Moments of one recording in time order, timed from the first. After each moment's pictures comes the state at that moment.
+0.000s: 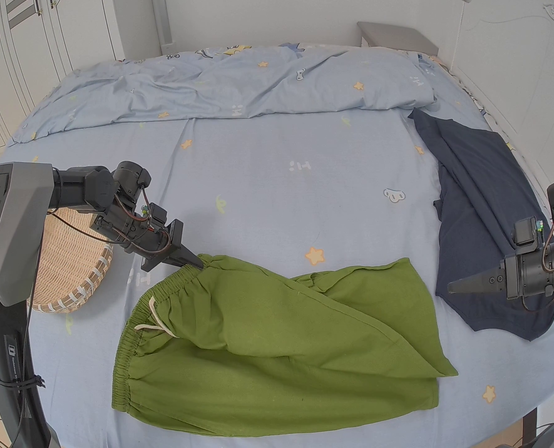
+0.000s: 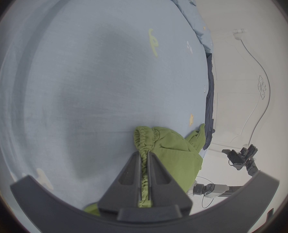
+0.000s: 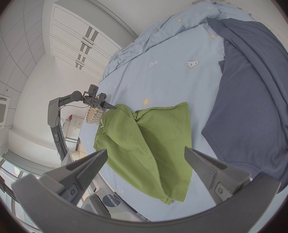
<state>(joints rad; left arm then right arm) -0.10 2.30 -1.82 0.65 -0.67 -0.23 0.06 1.47 -0.83 0.19 0.68 0.04</state>
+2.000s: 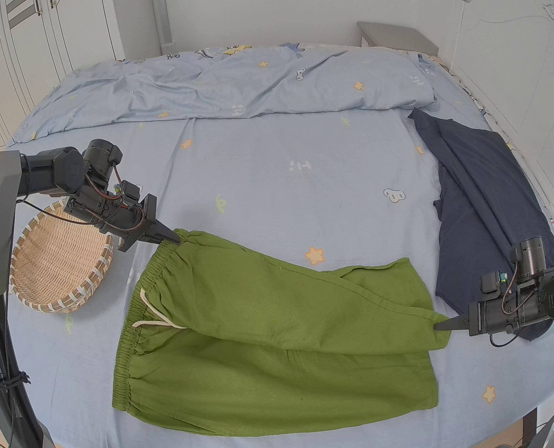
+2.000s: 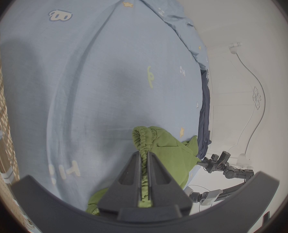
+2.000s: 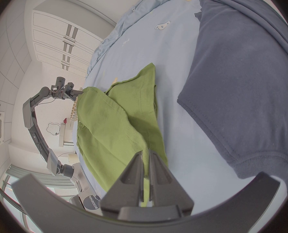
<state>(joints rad) -0.02 2.20 -1.82 0.65 -0.67 -0.27 0.00 1.80 -0.57 -0.25 0.69 0.04</state>
